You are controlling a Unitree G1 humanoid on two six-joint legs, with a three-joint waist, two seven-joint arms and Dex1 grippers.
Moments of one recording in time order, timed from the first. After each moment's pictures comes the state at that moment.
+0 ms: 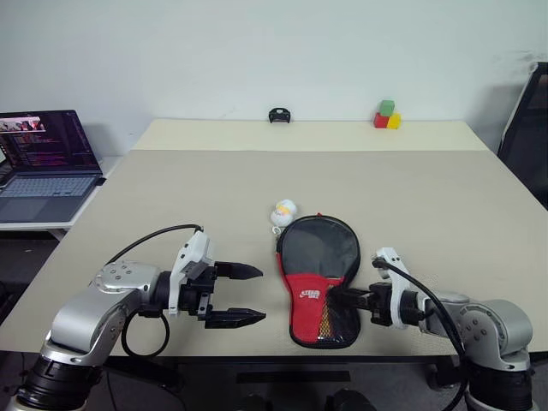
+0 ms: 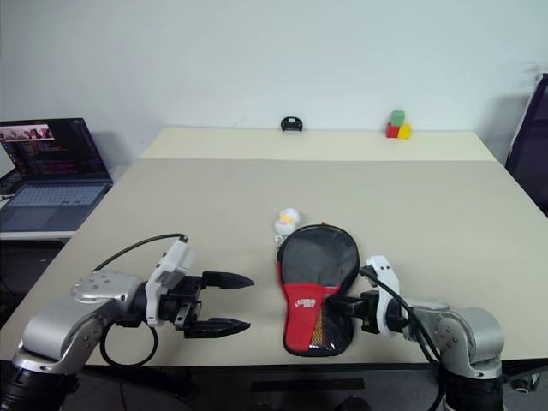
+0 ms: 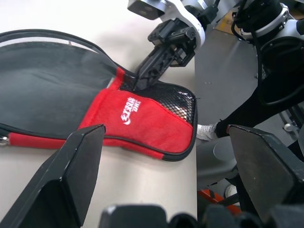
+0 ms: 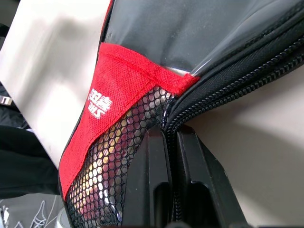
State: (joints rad) left arm -0.22 0.81 0.03 -0.31 -0.62 0.58 -1.28; right arm -0.25 -0.29 -0.20 -0.49 0.61 1.54 0.49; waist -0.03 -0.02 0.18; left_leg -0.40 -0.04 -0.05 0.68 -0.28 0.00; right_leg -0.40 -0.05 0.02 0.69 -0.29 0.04
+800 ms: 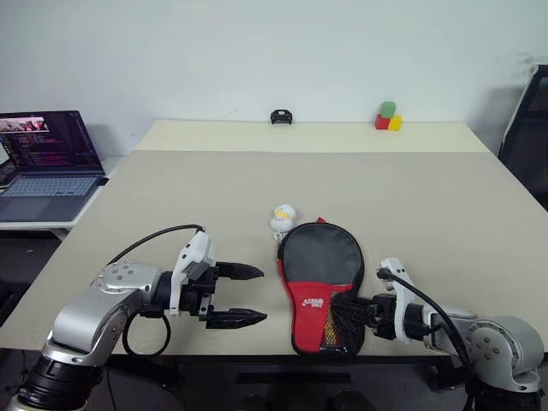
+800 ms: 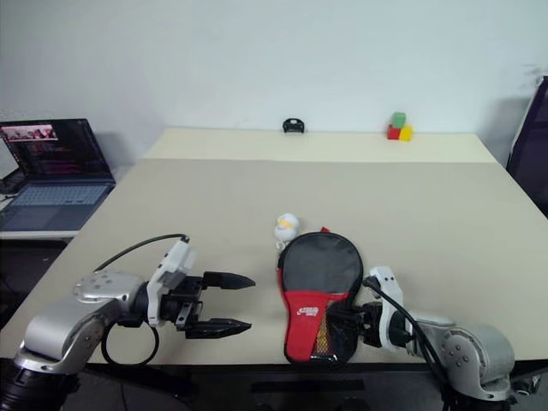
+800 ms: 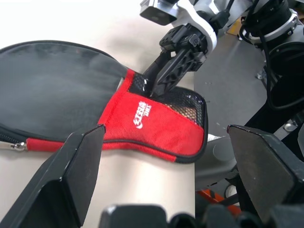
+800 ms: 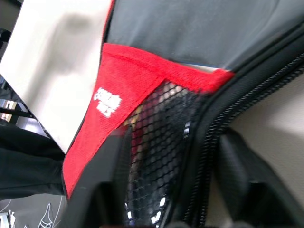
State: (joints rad) left arm -0.21 0.81 0.02 -0.31 -0.62 0.58 -1.27; right arm -0.17 -0.27 -0.27 -0.57 0.68 1.56 0.42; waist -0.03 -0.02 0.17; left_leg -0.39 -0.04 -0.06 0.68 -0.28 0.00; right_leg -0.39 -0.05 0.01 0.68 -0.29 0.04
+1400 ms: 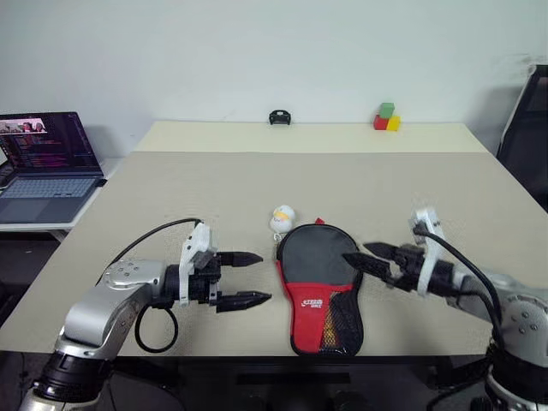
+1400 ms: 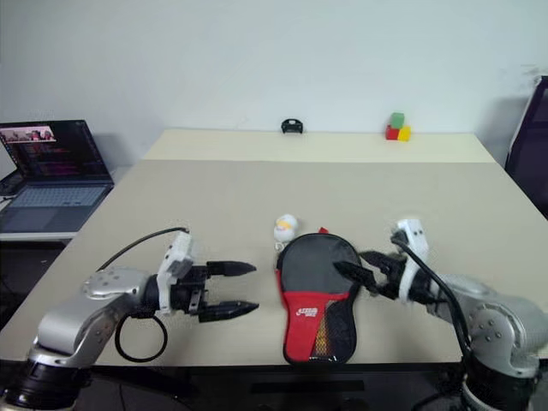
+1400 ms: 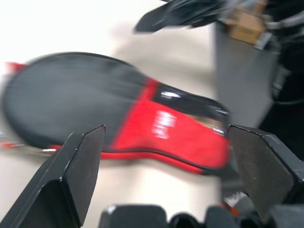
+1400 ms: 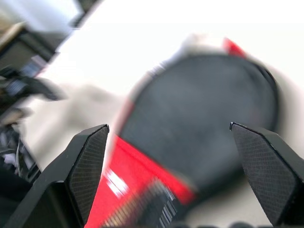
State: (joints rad) left arm -0.27 0.75 0.02 -0.24 -0.59 0.56 -1.15; right arm -0.42 -0.37 -0.34 -0.57 0.78 1.41 0.51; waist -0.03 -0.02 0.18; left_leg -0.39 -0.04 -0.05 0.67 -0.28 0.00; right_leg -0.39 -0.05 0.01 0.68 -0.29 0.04
